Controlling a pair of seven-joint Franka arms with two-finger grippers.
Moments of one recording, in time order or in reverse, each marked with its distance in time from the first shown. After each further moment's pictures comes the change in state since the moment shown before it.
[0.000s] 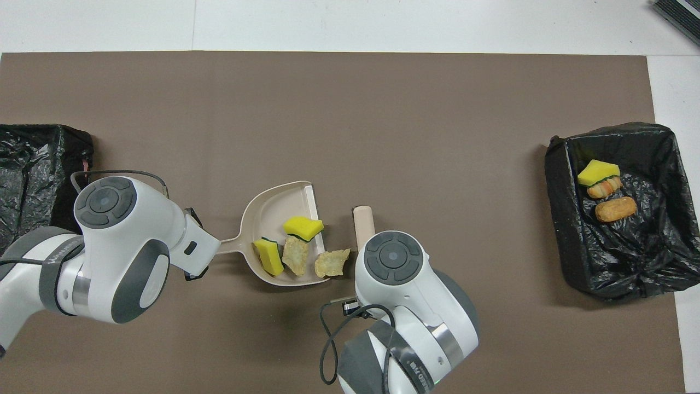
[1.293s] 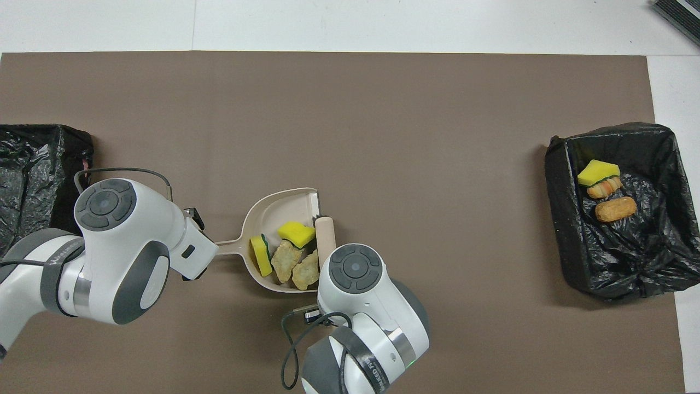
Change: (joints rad) left arm 0.000 -0.001 0.002 -0.012 0.000 0.021 0.089; right arm 0.106 0.140 0.017 0.066 0.137 0.169 -0.004
